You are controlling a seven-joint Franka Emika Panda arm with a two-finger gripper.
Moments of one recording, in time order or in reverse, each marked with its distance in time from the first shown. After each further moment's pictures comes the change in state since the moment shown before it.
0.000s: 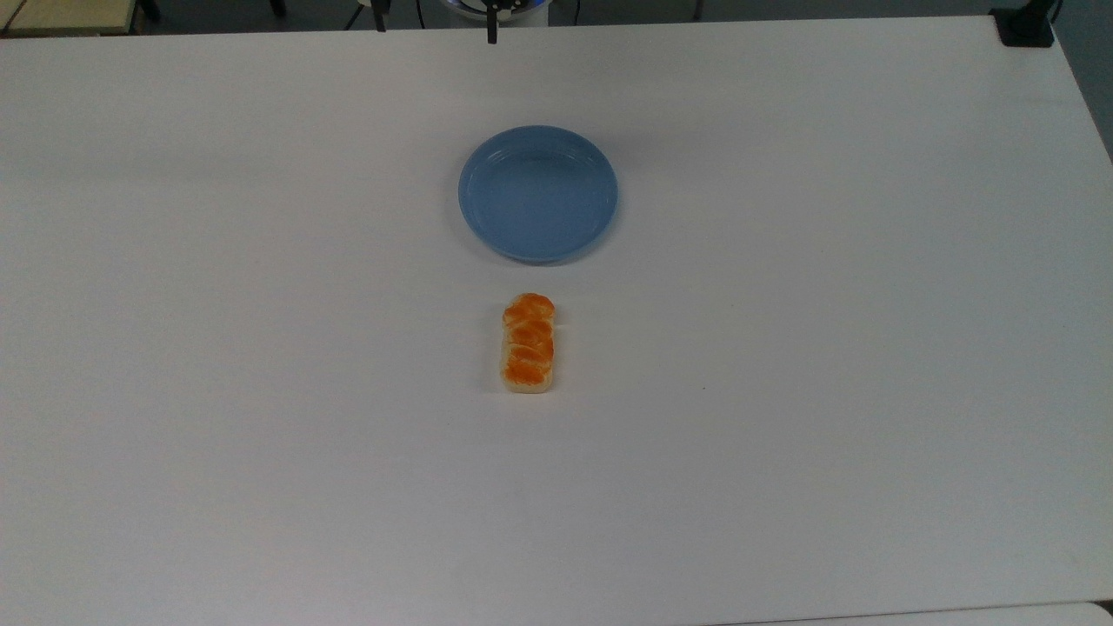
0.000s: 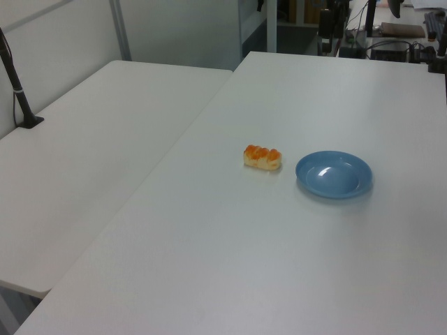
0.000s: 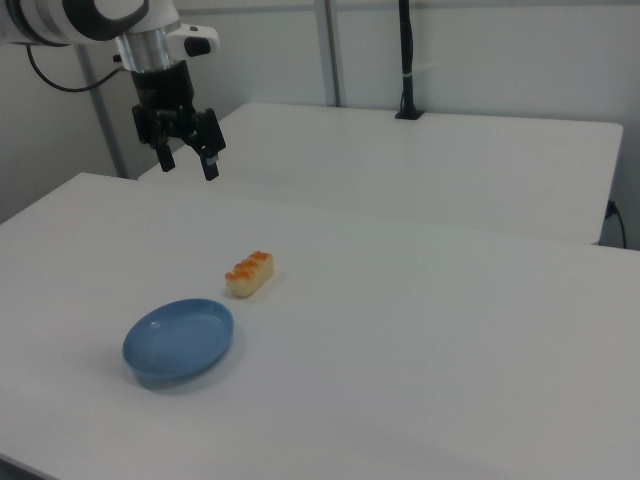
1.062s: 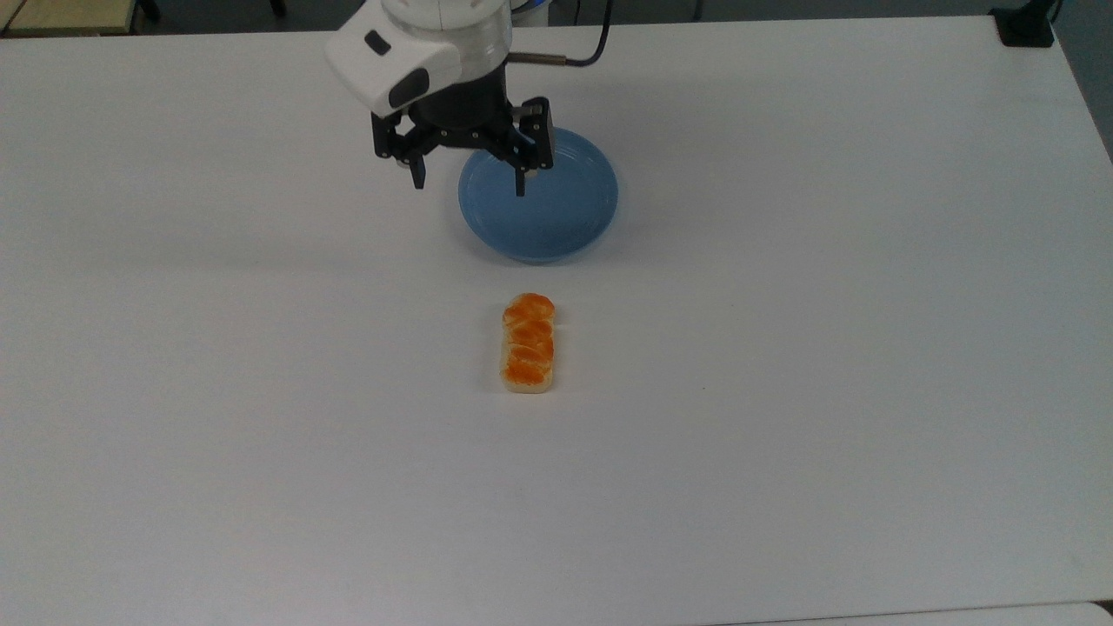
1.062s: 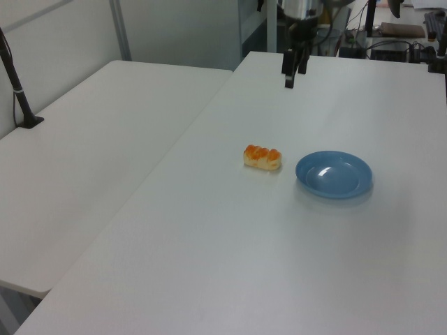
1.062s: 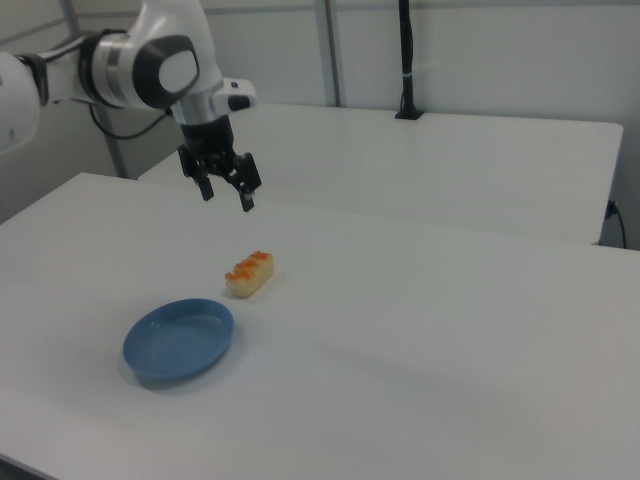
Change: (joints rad) arm 0.004 0.200 0.011 -0.012 0.044 0.276 0.011
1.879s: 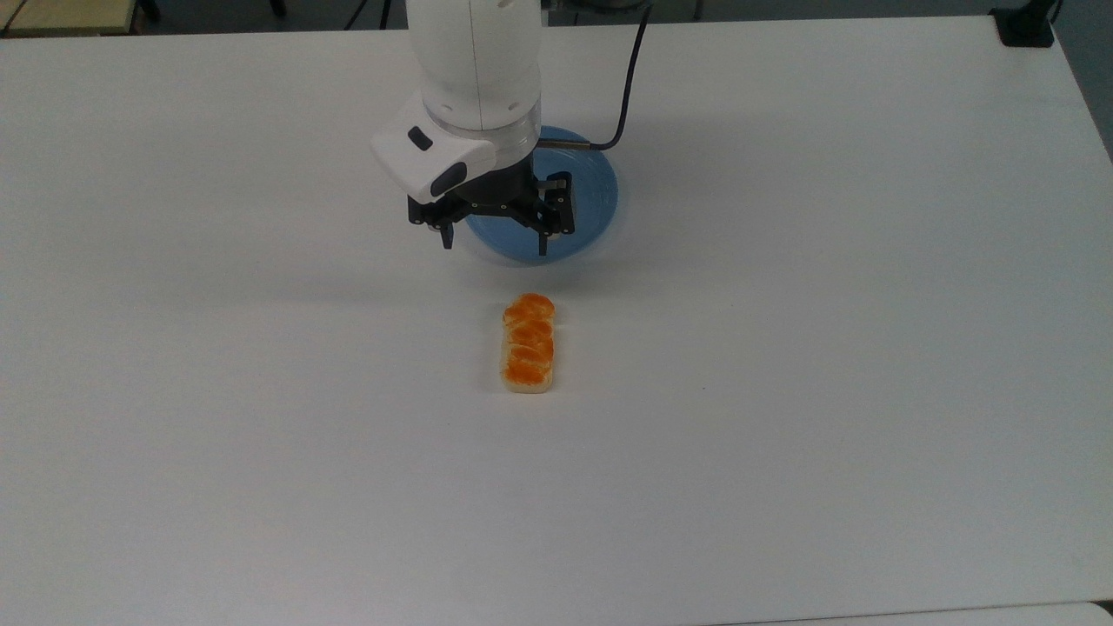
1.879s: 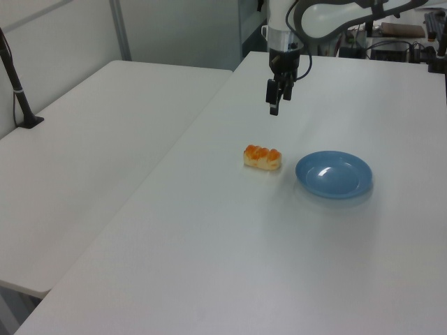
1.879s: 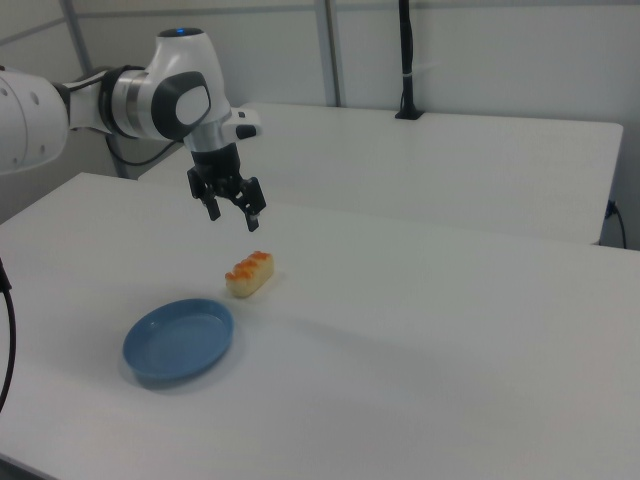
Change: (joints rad) arm 0.023 0.111 0.006 0.002 0.000 0.102 0.027
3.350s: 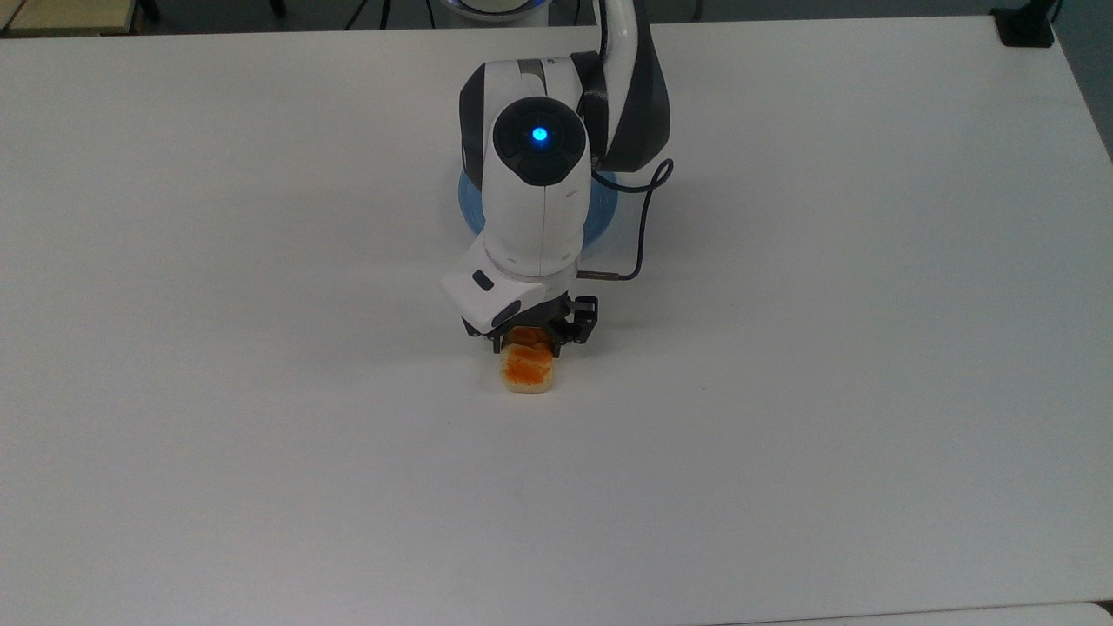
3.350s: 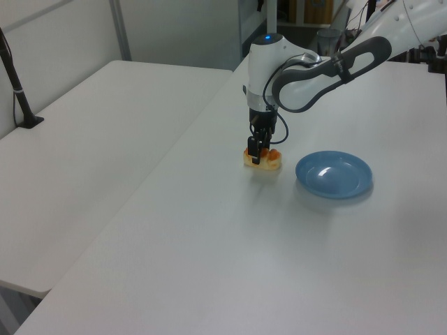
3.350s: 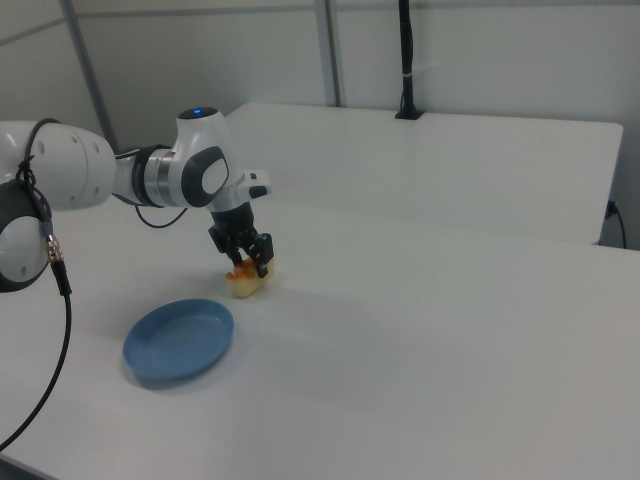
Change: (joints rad) arm 0.047 0.255 0.000 0.024 -0.046 0.251 0.056
